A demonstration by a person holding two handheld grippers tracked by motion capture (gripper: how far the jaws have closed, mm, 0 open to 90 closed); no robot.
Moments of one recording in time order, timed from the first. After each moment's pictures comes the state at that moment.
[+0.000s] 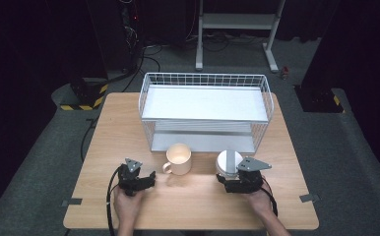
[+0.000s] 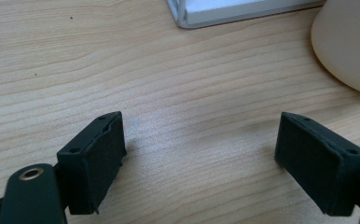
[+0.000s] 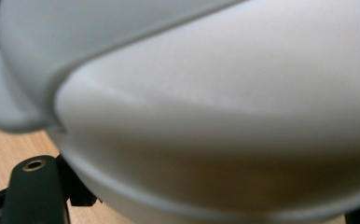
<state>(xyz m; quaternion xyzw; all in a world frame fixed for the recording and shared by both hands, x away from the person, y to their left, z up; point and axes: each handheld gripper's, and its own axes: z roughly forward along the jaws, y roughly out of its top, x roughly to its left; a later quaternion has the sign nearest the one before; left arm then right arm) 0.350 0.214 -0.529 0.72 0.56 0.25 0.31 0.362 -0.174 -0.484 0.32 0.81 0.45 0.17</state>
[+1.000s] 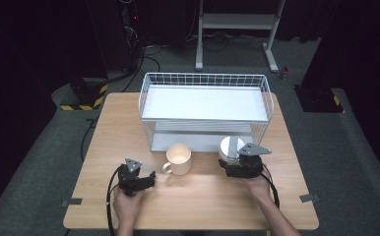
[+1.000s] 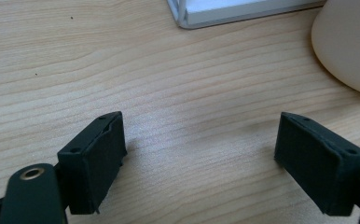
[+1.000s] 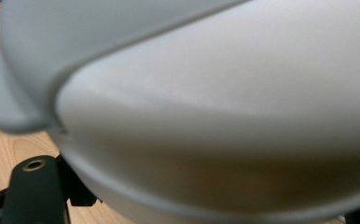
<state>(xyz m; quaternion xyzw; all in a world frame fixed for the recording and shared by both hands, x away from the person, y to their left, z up) 0.350 0.214 -0.529 0.72 0.56 0.25 0.31 0.400 -0.176 -0.474 0.36 0.80 0.44 0.19</state>
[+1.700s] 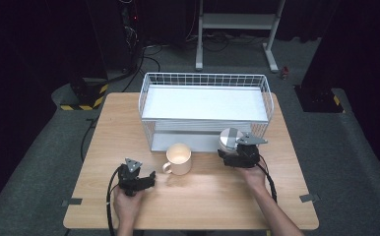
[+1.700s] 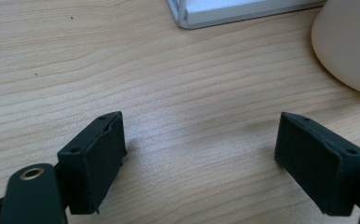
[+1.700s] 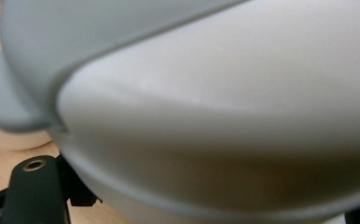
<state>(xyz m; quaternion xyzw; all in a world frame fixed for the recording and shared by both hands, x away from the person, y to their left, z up) 0.350 0.214 -0.529 0.72 0.56 0.25 0.31 0.434 -0.171 -0.478 0.40 0.78 0.44 0.20</state>
